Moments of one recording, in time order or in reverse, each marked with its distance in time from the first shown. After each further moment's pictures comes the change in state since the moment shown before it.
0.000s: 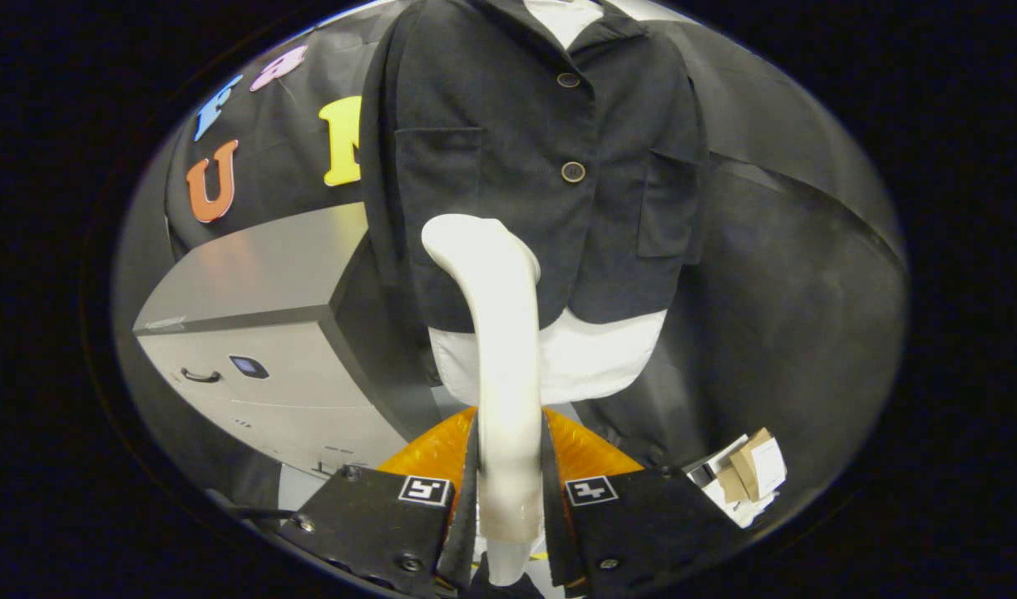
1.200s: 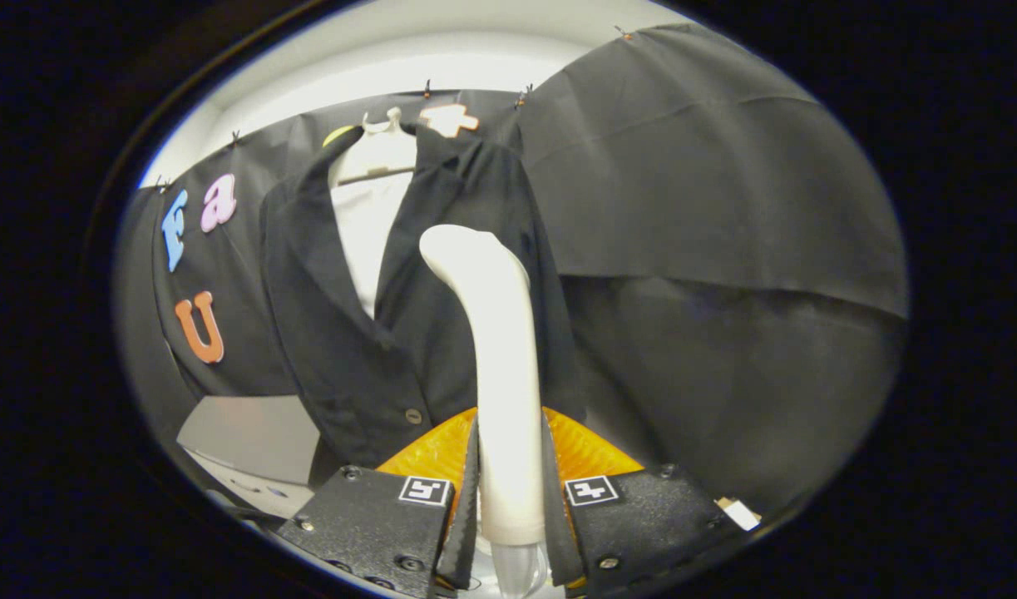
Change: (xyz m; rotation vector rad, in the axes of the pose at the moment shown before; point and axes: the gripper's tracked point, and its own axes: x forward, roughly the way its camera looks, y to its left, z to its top) arm -0.121 -0.188 0.242 0.184 -0.444 0.038
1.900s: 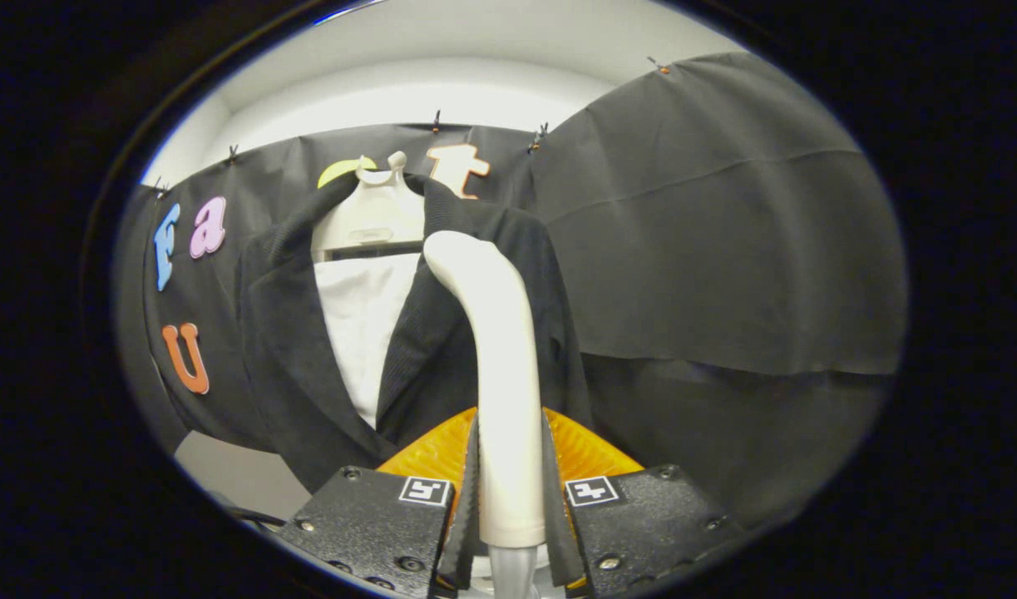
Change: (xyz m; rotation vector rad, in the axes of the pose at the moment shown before) arm 0.058 0.033 0.070 -0.050 -0.123 -0.038
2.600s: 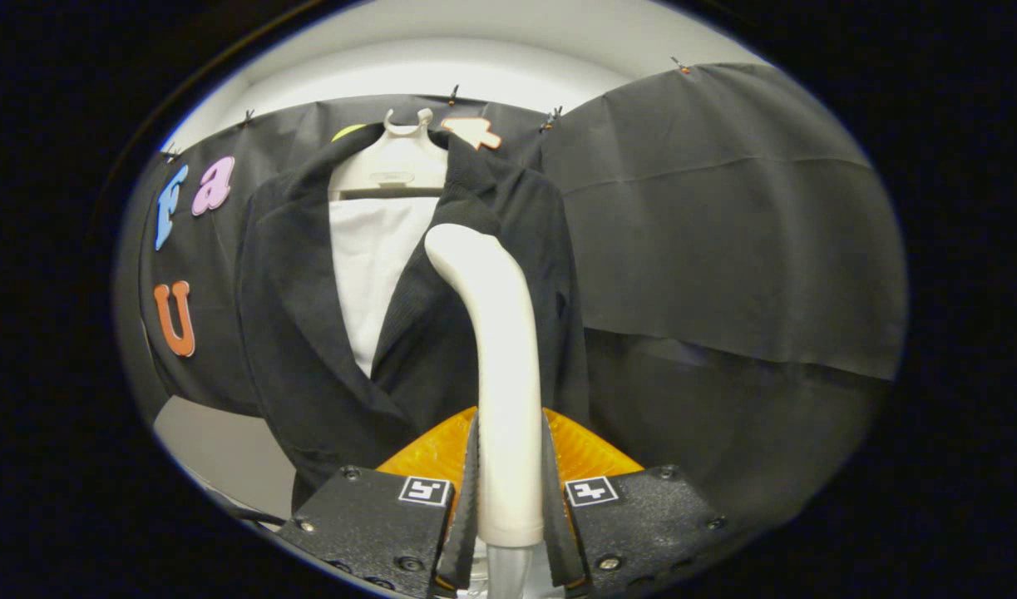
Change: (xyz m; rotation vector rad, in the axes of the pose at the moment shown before) arm -0.001 0.012 -0.052 -0.075 0.087 -0.038
